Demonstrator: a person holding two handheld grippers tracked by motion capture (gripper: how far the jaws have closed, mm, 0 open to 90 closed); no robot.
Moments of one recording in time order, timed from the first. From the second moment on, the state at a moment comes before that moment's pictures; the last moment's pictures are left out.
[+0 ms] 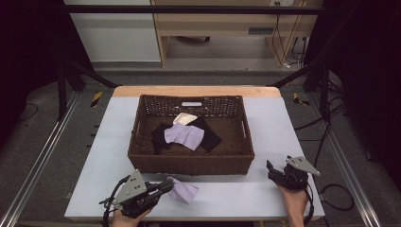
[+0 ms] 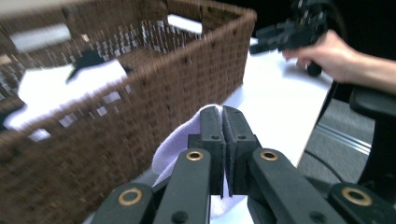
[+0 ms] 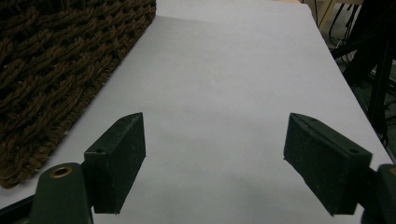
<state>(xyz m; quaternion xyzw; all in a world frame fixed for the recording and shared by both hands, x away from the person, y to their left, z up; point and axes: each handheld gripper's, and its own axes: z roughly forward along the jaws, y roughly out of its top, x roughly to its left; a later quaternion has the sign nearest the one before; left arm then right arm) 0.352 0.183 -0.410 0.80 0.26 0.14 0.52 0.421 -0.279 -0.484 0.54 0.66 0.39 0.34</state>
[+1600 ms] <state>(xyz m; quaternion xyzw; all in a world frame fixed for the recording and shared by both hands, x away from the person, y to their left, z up) 0.393 0.186 -0.369 0.75 0.34 0.20 0.53 0.419 -0.279 -0.484 0.54 0.66 0.39 0.34</state>
